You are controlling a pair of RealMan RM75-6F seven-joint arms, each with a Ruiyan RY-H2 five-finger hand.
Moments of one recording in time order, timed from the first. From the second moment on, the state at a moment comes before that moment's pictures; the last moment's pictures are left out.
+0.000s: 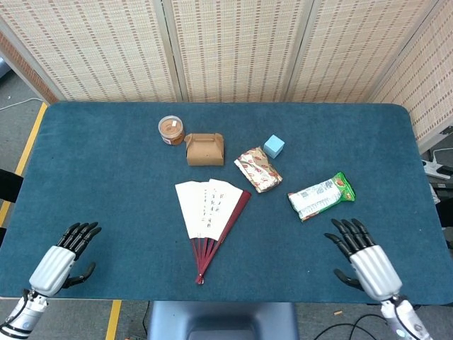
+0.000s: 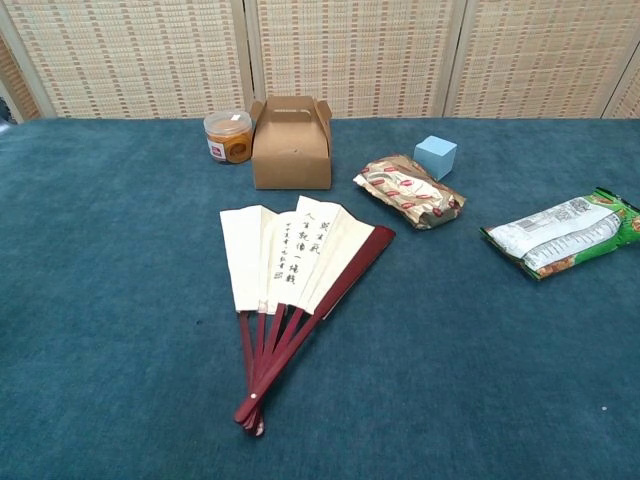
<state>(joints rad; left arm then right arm) -0.20 -1.30 0.10 -1.26 1.74 1.49 -0.32 0.11 -1.24 -0.02 -1.60 -1.83 1.45 -0.13</state>
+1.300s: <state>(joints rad) -0.23 -1.35 0.02 -1.12 1.58 1.38 -0.33 0.68 -2.24 0.20 -0.60 -1.61 1.15 -0.14</state>
